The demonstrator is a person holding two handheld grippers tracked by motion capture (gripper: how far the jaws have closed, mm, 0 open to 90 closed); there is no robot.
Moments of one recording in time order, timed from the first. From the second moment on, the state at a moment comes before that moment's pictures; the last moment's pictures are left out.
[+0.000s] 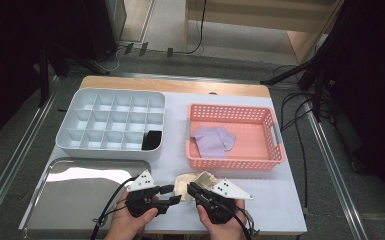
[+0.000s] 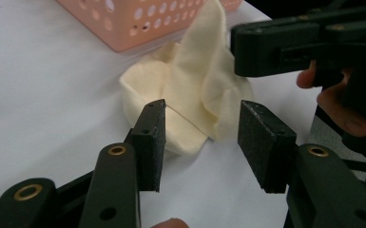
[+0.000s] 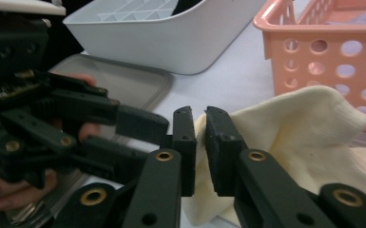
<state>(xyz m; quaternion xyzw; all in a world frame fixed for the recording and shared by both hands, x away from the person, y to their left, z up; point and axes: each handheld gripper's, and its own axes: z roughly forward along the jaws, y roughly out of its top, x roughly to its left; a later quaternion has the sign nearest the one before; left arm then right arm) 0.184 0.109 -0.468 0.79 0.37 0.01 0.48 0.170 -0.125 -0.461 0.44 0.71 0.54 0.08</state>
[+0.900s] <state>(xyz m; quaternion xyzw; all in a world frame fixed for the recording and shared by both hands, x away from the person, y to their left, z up) 0.189 0.086 -0.466 0.81 0.38 0.03 0.44 0.168 -0.155 -0.456 0.47 0.68 0.55 0.11</state>
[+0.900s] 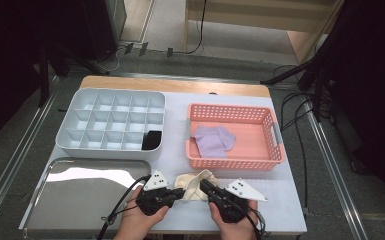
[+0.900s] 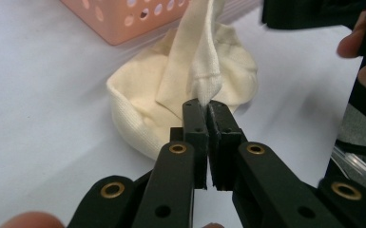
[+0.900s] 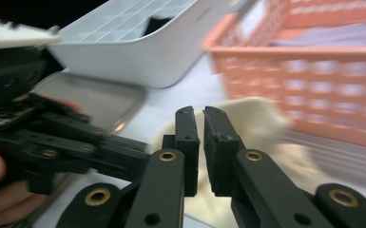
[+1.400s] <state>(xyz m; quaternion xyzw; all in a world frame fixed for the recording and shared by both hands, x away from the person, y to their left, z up) 0.191 0.090 -0.467 0.81 0.39 0.04 0.44 0.169 -0.167 -0.490 0.55 0.68 0.46 0.15</state>
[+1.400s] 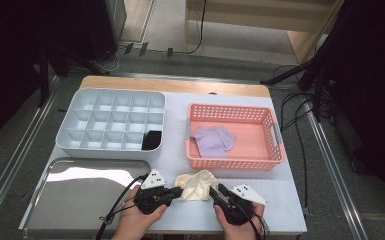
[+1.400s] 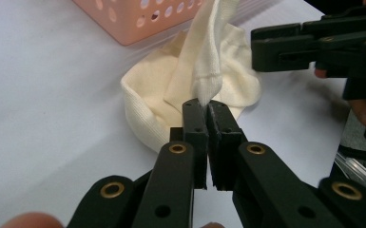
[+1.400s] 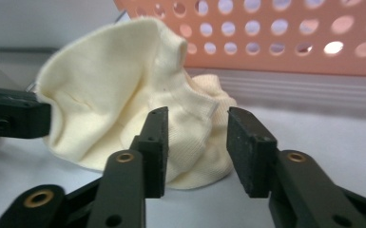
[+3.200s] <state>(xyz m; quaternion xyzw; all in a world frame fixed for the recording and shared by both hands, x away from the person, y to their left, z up) 0.189 0.115 -0.466 0.79 0.42 0.02 0.45 0.149 -0.196 -0.491 0.56 0.69 0.44 0.13</state>
